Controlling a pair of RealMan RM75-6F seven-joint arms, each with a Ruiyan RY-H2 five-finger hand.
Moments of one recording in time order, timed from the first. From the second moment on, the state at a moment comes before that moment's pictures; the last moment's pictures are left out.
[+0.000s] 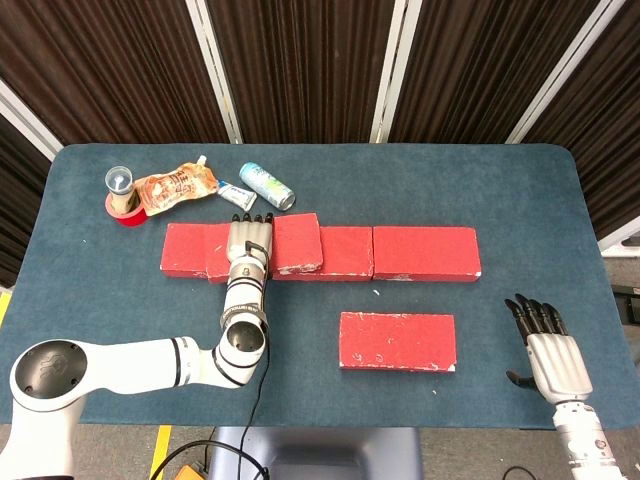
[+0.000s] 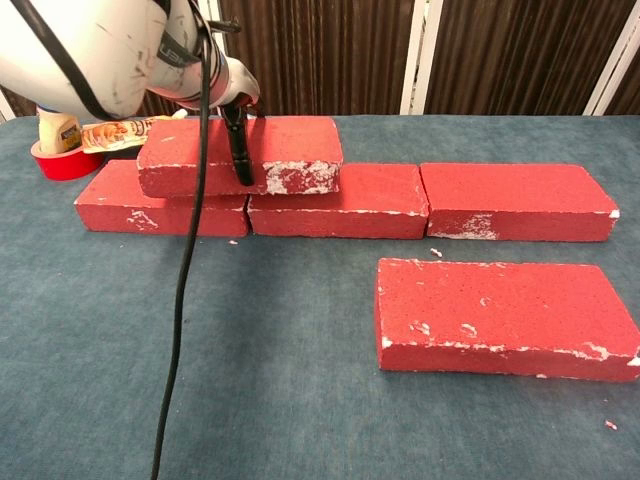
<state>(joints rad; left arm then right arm) -1.37 -1.63 -0.53 -1.39 -0.26 1.17 1.34 0.11 -1.13 0.02 -1.83 -1.39 1.34 -0.25</state>
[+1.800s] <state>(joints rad) -1.40 -1.75 -0.49 -1.23 -0.16 1.06 1.33 0.11 -1.13 0.02 -1.83 -1.38 1.35 -0.25</state>
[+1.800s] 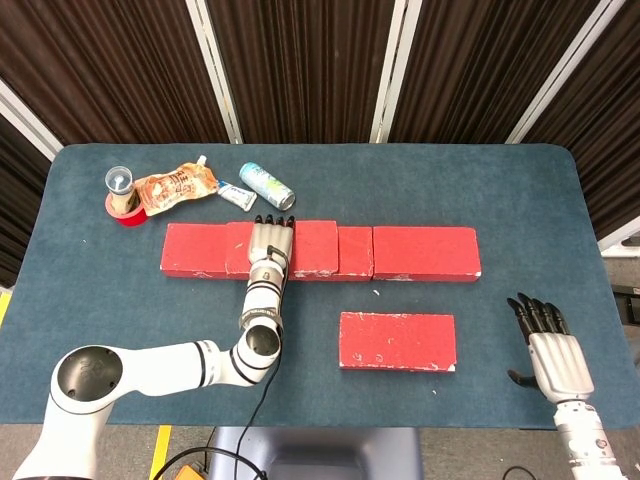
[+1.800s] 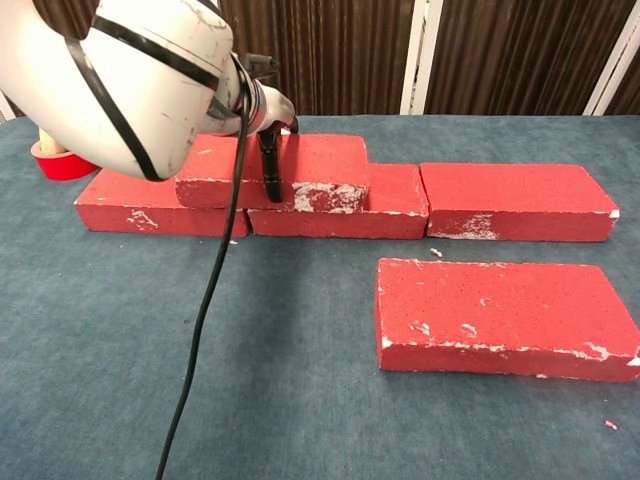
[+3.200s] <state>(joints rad) -1.42 -1.72 -0.43 -1.17 -0.14 0.95 1.31 0.11 -1.14 0.02 -1.83 -1.36 1.34 -0.27</state>
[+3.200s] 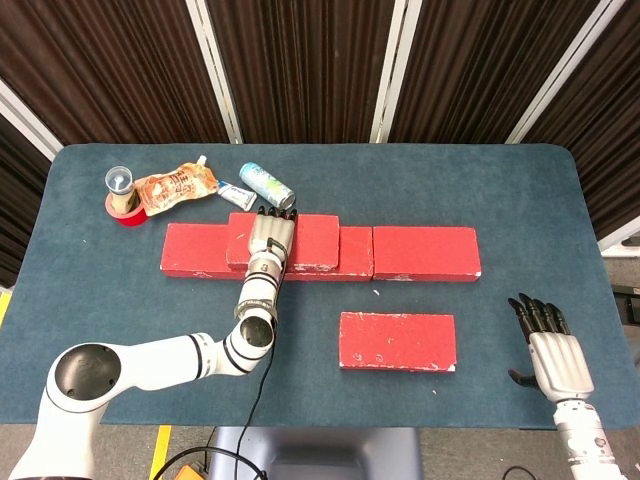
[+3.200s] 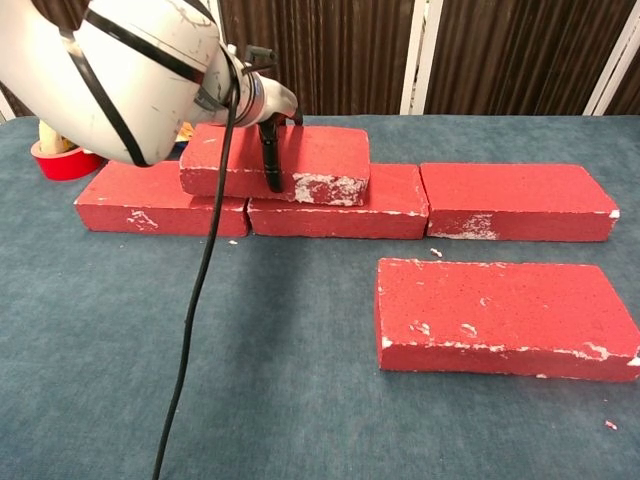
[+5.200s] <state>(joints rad) -1.44 -1.73 -0.40 -1.16 -0.21 1.02 1.37 0.11 -1.13 0.02 -1.83 -1.35 1.35 -0.26</state>
